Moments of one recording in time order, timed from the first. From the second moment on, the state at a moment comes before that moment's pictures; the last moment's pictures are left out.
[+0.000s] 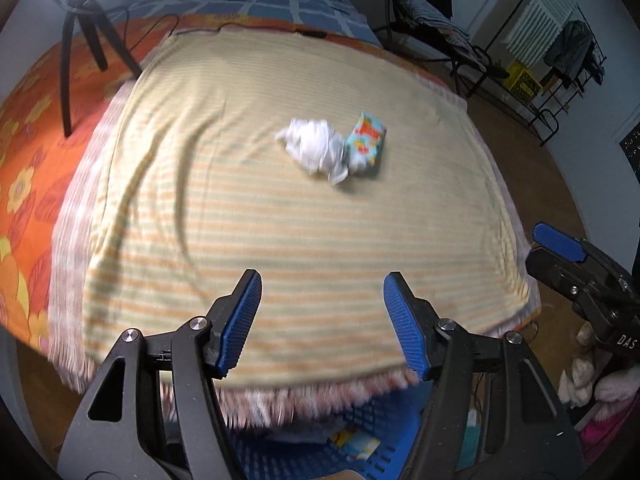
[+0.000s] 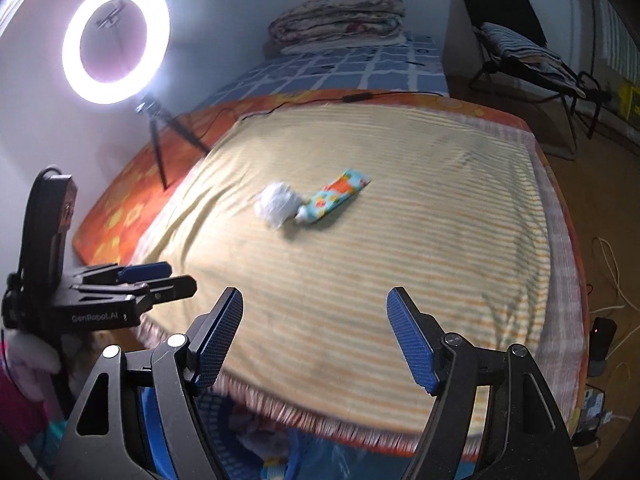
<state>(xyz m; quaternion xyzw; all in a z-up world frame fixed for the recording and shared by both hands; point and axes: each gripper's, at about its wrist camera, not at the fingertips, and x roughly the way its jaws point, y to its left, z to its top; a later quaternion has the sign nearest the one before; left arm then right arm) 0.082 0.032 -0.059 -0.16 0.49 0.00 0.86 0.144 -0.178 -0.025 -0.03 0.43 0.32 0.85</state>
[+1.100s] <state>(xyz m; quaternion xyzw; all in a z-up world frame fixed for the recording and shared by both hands) 0.228 0.057 -0.110 -0.19 0.51 0.02 0.84 0.307 -0.120 -0.092 0.15 0.53 0.26 0.79</state>
